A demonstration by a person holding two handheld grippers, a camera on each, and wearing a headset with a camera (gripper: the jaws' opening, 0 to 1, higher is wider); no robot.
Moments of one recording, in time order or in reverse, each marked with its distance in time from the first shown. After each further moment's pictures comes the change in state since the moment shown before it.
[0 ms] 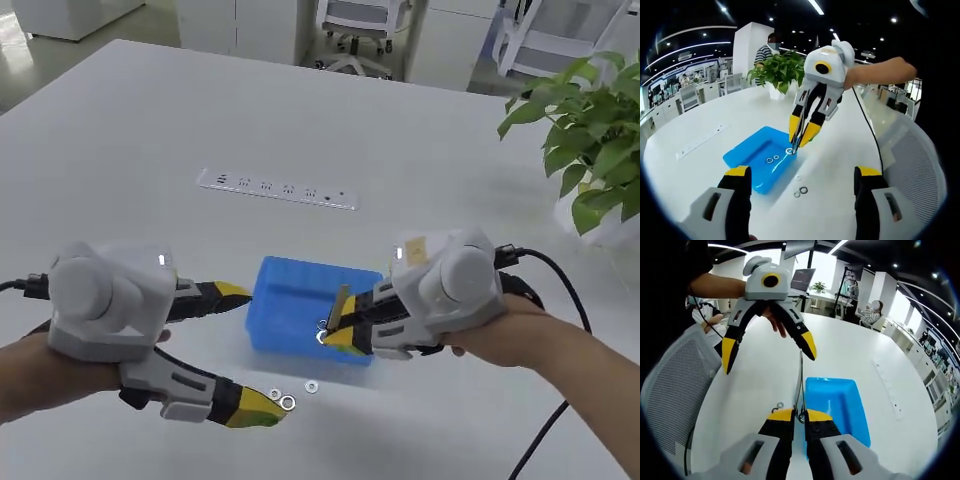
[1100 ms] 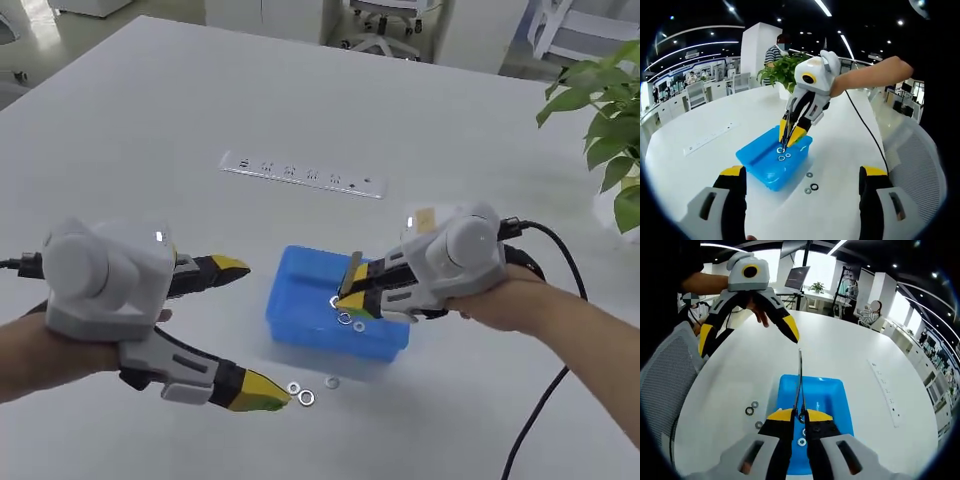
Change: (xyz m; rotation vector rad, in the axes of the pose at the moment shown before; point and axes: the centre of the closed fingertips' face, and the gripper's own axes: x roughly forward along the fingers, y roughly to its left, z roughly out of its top) left arm -0.011 0.019 0.000 -0.025 -0.010 0.052; right arm 0.031 -0.045 -0.012 -0.011 -0.007 -0.002
